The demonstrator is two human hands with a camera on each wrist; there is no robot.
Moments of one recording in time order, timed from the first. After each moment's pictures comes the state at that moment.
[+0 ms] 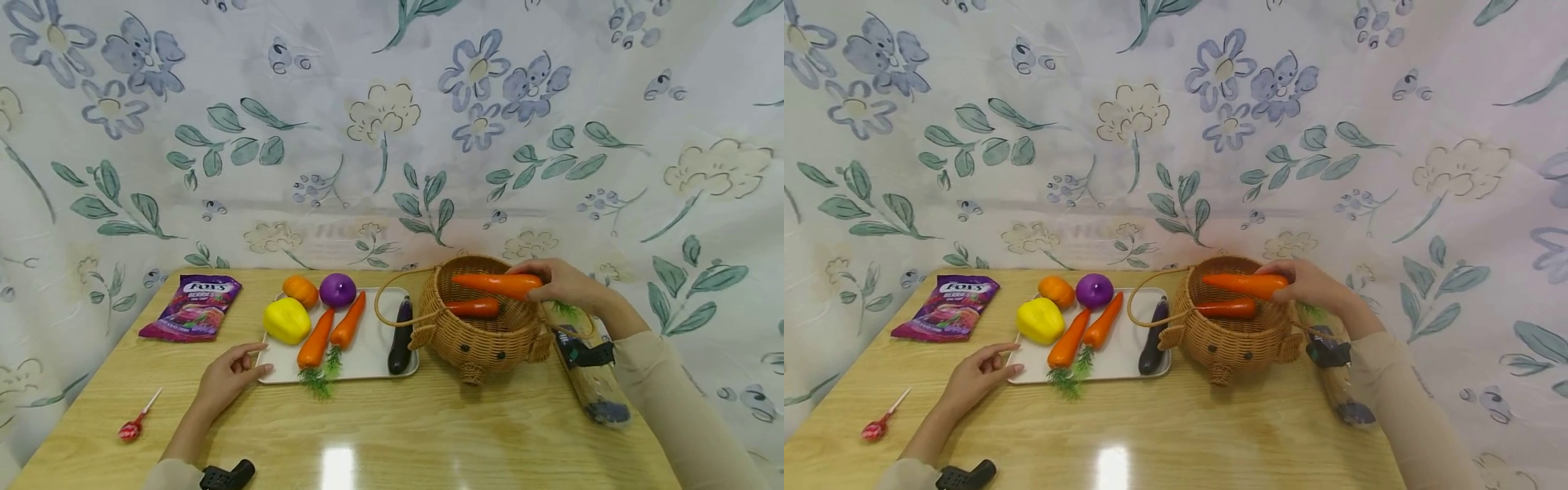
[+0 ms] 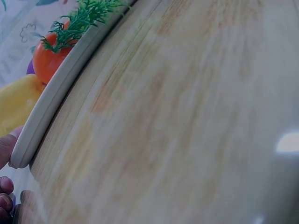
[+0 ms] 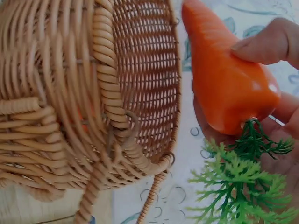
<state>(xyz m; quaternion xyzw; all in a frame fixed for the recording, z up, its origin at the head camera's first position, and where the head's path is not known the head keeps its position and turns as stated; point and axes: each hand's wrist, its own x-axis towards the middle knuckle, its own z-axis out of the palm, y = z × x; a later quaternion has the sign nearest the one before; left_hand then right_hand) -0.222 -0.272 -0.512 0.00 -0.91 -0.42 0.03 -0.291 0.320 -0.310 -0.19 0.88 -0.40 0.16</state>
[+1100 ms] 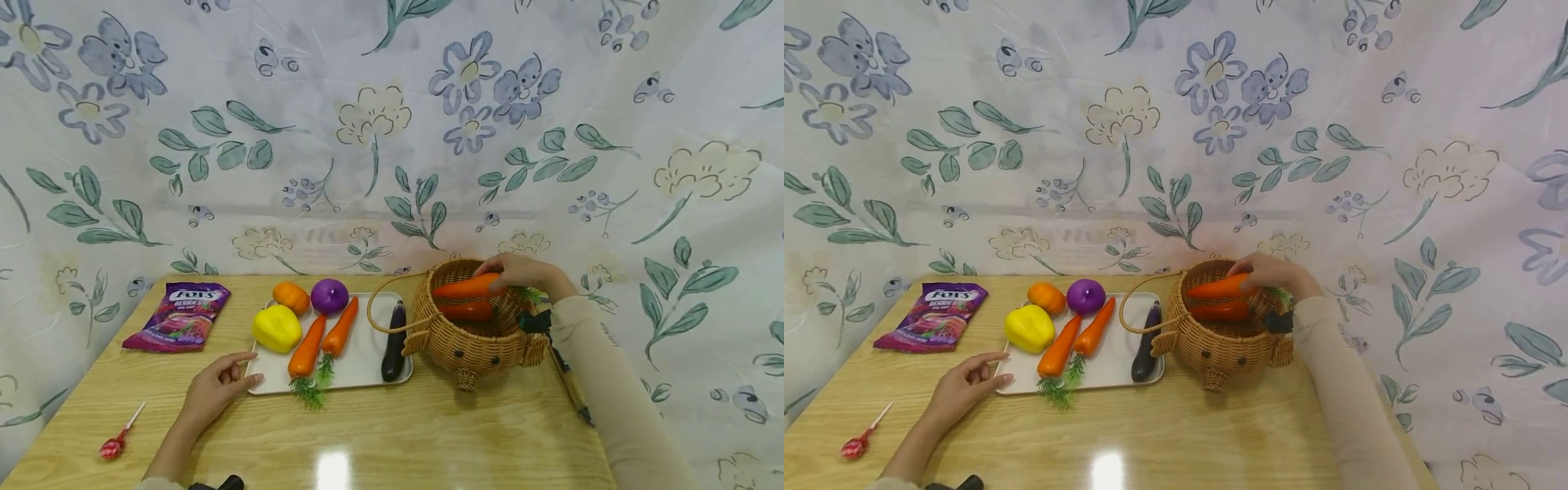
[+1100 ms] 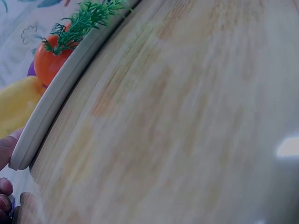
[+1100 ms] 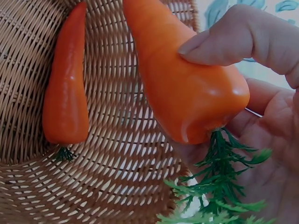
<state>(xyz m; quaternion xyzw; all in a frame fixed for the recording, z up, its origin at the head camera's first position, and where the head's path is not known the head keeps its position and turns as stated) -0.224 -0.272 -0.511 0.02 -0.90 -0.42 0.02 -0.360 0.289 -0.331 -0.17 0.90 -0.33 0.23</state>
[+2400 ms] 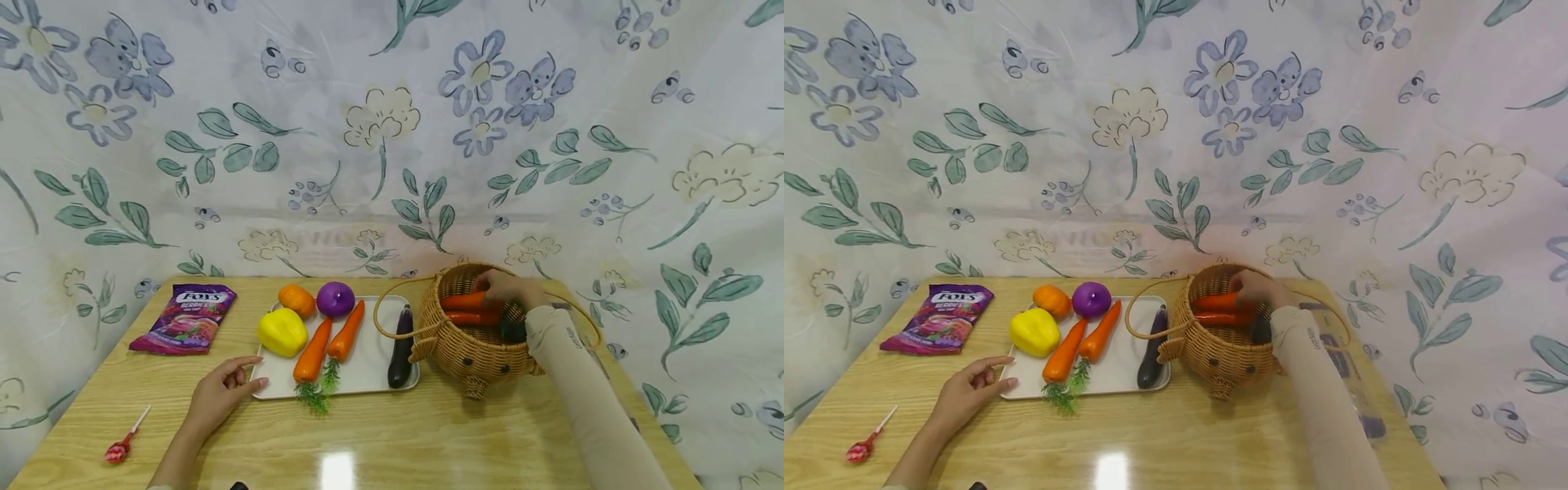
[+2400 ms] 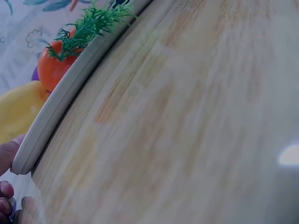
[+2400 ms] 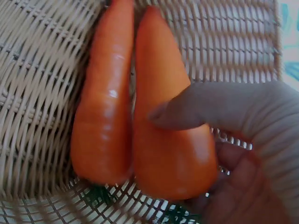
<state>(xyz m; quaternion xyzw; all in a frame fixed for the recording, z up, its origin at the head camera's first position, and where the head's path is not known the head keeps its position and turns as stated) -0.224 -0.271 -0.516 0.02 -0.90 -0.43 0.05 -0.396 0.274 -0.386 -0.21 0.92 -0.27 0.21</state>
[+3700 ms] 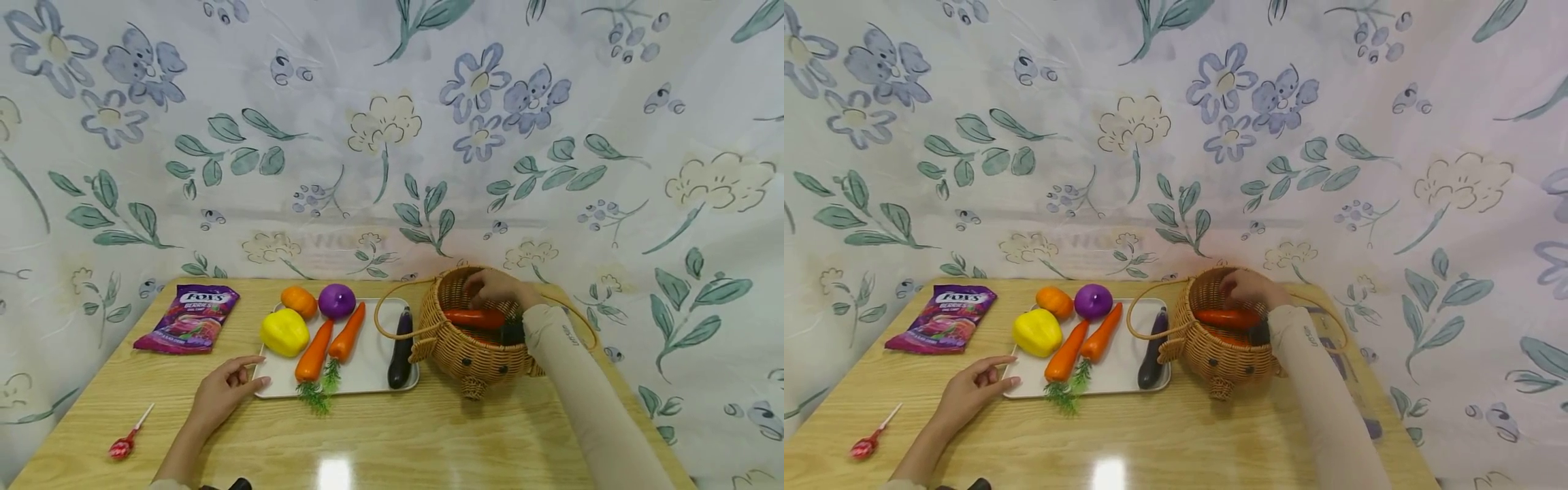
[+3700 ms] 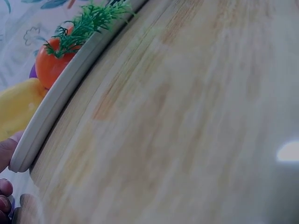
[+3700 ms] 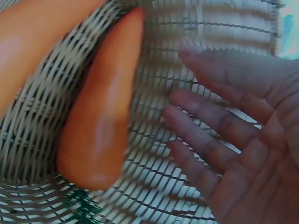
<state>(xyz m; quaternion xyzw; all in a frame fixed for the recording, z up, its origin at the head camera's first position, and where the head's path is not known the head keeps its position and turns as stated) -0.222 -0.271 -0.515 0.00 -0.90 -0.42 0.07 -0.386 0.256 -0.378 -0.21 0.93 -0.24 0.21</state>
